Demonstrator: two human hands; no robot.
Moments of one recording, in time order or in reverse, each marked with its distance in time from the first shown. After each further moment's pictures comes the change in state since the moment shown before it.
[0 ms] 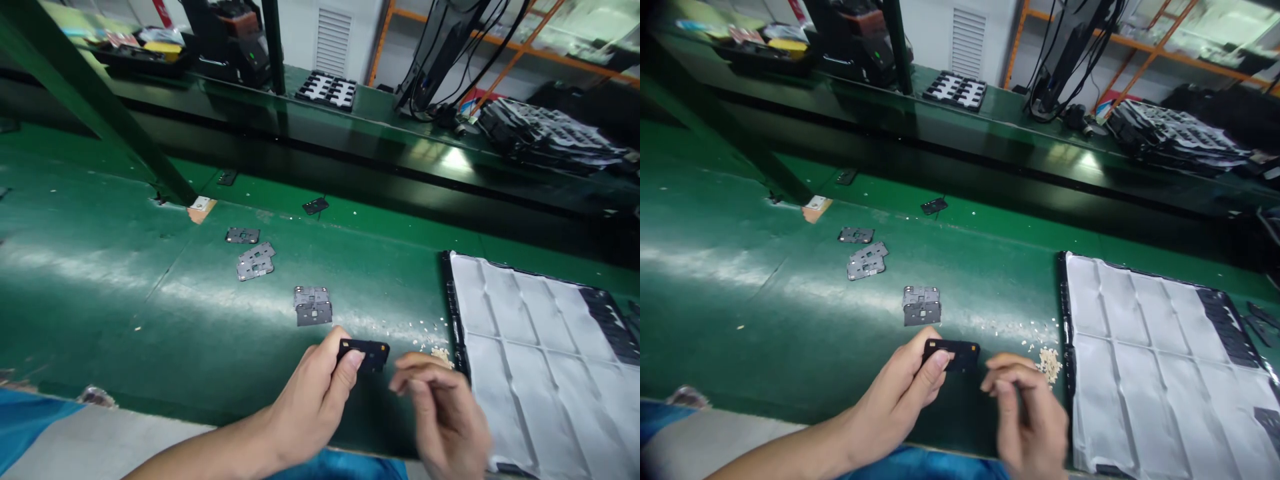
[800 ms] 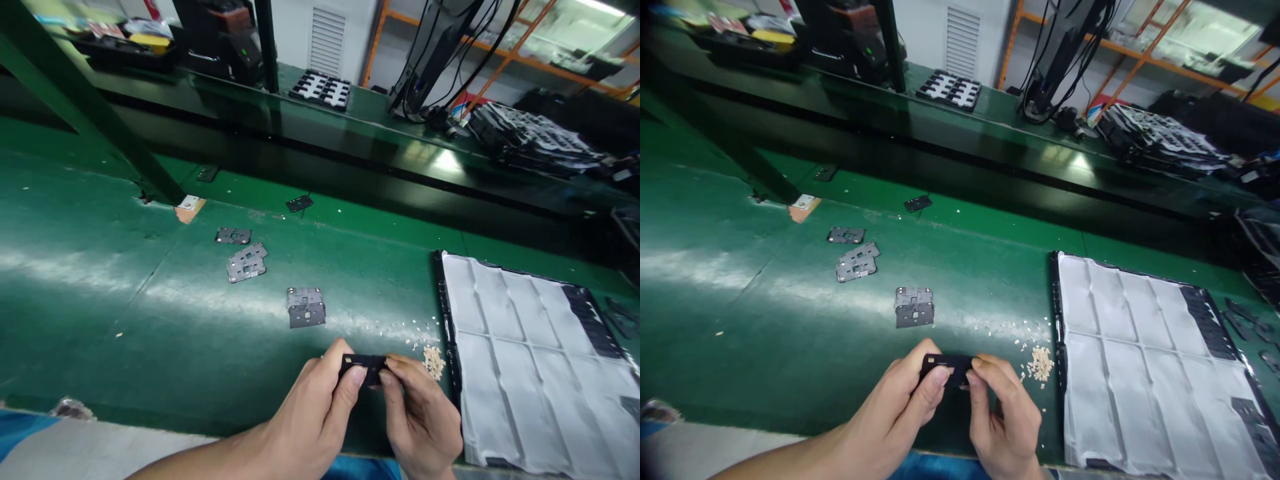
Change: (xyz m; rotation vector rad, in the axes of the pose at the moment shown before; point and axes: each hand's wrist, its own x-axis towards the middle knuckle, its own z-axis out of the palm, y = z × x) left_hand -0.006 0.004 0.007 0.023 -0.073 -0.012; right_hand -0.008 0.010 0.023 -0.048 0.112 -0.236
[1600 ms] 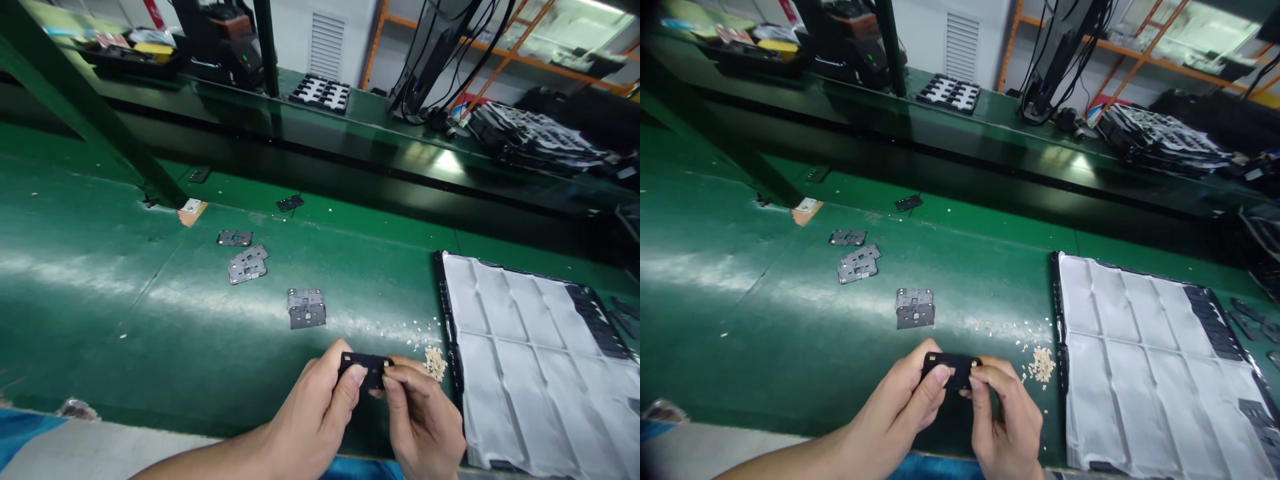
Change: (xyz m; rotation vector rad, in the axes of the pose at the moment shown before) left_hand 0.004 0.000 0.003 -0.141 0.016 0.000; right_hand 0.003 -0.010 -0.005 0.062 -0.079 0.137
